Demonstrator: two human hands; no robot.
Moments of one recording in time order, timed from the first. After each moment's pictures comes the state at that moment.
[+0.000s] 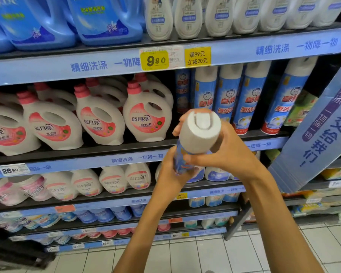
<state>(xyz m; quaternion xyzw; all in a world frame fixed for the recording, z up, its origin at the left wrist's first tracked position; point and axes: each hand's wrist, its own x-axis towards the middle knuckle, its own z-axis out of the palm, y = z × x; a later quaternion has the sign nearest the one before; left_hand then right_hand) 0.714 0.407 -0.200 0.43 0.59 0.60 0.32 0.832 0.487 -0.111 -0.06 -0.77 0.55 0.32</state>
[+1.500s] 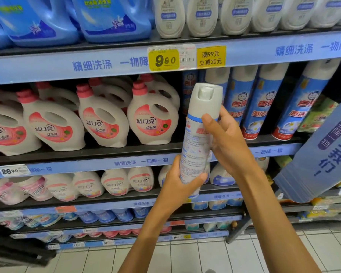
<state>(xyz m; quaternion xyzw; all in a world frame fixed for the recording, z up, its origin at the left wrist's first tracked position) 0.704 0.411 -0.212 0.45 0.59 0.58 0.34 0.793 0.517 -0.132 -0.14 -0.62 0.67 0.38</state>
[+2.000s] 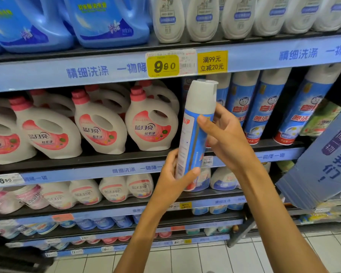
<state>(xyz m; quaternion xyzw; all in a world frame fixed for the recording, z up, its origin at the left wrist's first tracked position) 0.681 0.426 -0.208 0.41 0.54 0.63 0.38 0.780 0.537 -0.127 -0.13 -0.60 0.70 0.38</state>
